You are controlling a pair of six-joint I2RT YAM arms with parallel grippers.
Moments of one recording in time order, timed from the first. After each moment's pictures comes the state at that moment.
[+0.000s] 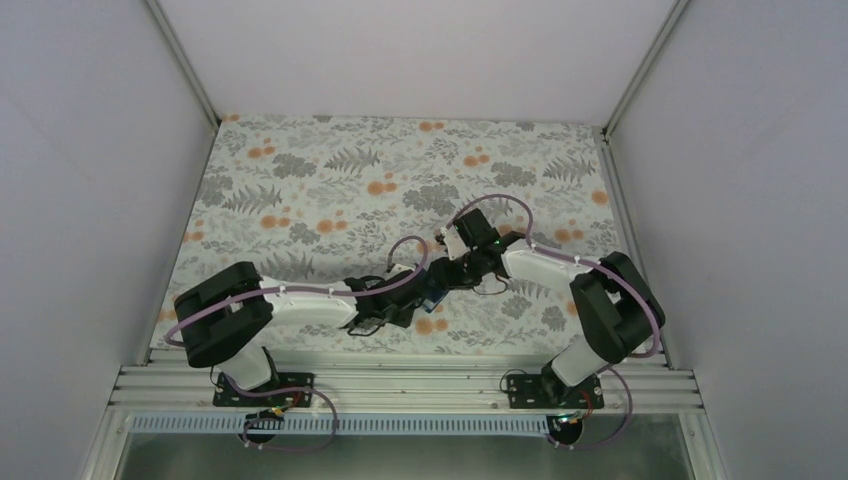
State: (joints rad) left arm -1.10 1.59 0.74 -0.26 -0.25 -0.73; right arm 0.61 1.56 0.83 -0.41 -0.51 0.43
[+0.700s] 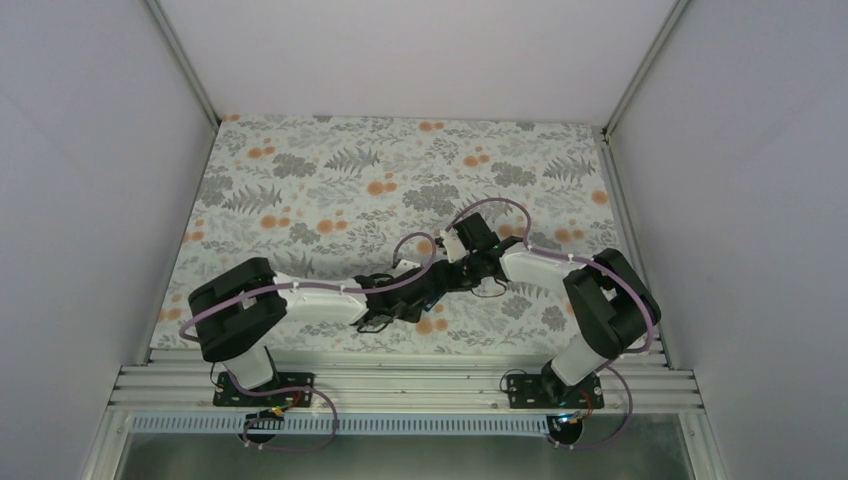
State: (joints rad) left arm -1.10 1.65 0.79 -0.23 -0.29 -0.76; right arm 0.61 1.61 0.78 -0.30 -0.53 0.42
